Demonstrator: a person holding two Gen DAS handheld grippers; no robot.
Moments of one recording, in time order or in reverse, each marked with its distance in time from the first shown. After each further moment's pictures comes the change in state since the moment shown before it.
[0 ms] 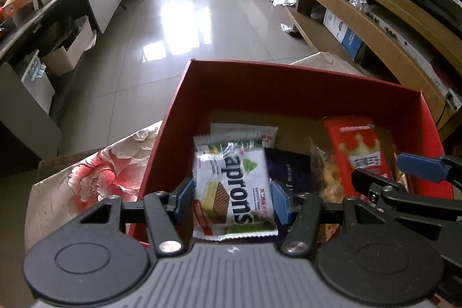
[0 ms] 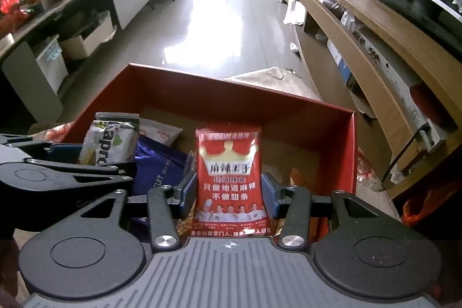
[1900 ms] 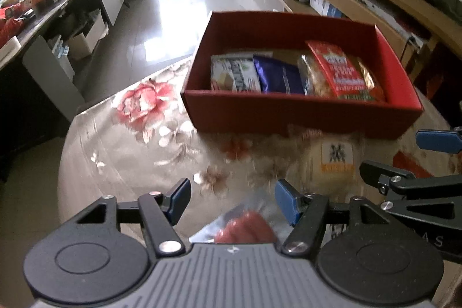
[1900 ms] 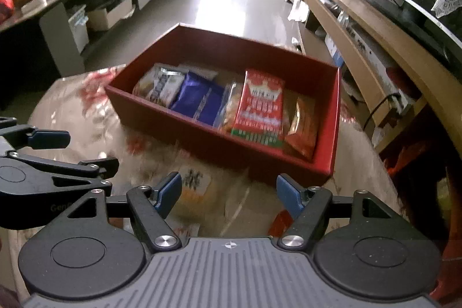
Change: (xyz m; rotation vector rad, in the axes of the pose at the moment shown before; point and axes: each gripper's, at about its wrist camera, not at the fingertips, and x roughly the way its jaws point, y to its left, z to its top) left arm -0.090 0.021 -0.119 0.060 0.015 0.007; right arm -0.080 0.044 -0.081 -0.066 0.034 -0.036
